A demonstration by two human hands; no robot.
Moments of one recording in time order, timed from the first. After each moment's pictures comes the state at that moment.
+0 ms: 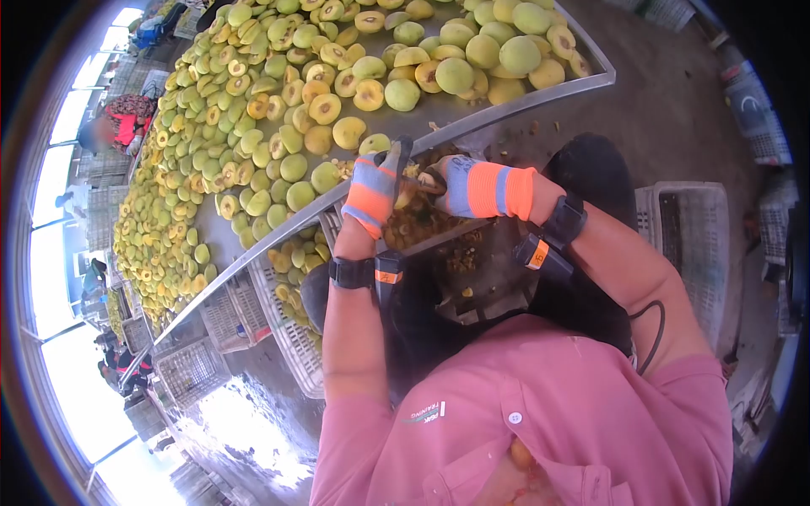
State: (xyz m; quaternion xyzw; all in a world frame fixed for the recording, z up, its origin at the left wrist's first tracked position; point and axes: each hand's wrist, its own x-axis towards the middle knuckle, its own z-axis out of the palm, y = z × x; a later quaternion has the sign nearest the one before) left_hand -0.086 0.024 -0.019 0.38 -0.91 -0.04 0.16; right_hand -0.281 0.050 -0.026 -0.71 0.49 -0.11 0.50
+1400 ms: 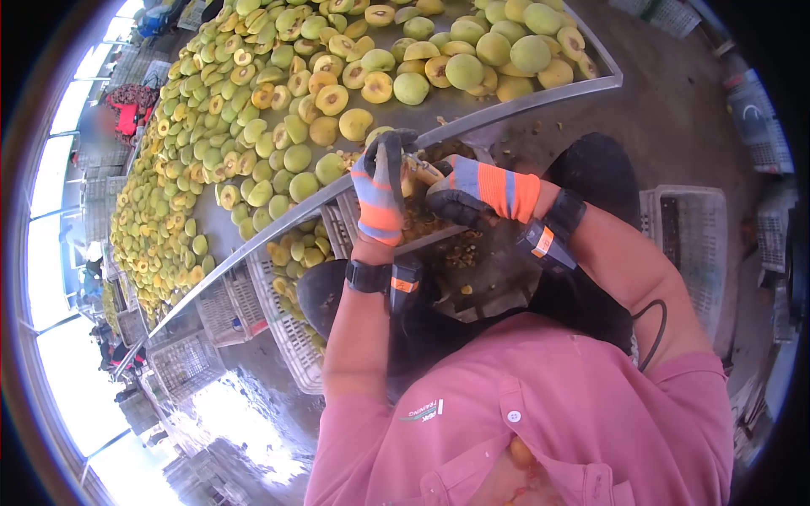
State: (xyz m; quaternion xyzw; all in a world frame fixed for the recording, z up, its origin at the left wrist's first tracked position) left_hand -0.113 0.050 -0.010 0.42 -0.58 -0.47 0.52; right_hand -0.278 0.061 -0.024 -0.39 0.30 -0.23 0.84
